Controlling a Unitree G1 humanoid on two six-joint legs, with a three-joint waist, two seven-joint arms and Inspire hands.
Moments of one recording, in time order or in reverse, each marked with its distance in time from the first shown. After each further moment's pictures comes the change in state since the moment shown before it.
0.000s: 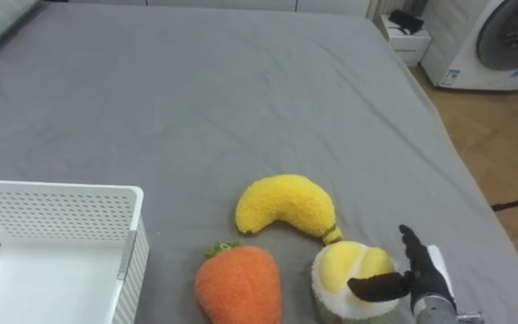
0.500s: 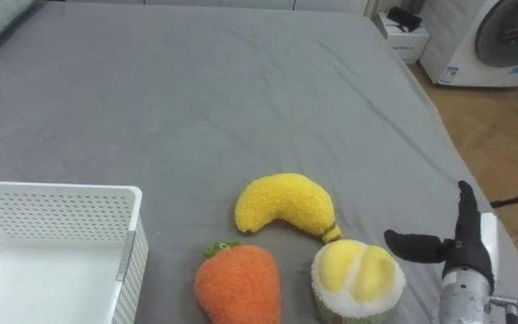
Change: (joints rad) left arm -0.011 0.009 0.017 0.020 -0.001 -0.039 0.015; right arm -0.014 -0.001 -0.107 -0.146 0.042 -0.073 -0.259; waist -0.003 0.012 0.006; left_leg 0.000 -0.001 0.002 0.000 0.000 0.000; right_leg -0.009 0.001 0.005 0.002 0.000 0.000
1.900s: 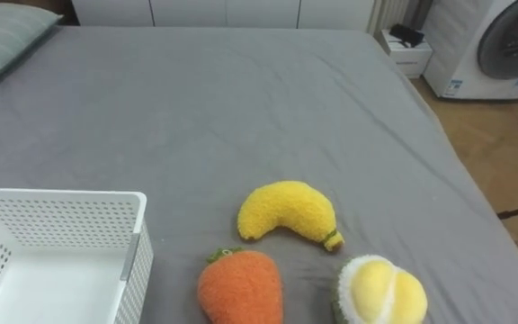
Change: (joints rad) left arm -0.019 -0.011 -0.026 0.026 0.001 0.009 -0.038; right arm 0.025 0.012 -0.102 0.912 0.293 0.047 0.060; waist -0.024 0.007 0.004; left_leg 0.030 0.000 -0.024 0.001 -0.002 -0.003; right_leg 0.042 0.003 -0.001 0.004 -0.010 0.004
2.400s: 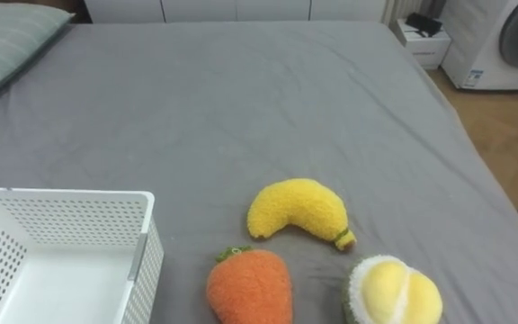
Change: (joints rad) left arm -0.007 -0.046 -0.116 0.033 0.000 0.012 0.015; right arm -0.016 0.072 0.244 0.149 -0.128 0.011 0.099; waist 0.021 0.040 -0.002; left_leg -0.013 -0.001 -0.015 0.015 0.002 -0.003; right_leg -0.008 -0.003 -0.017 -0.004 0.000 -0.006
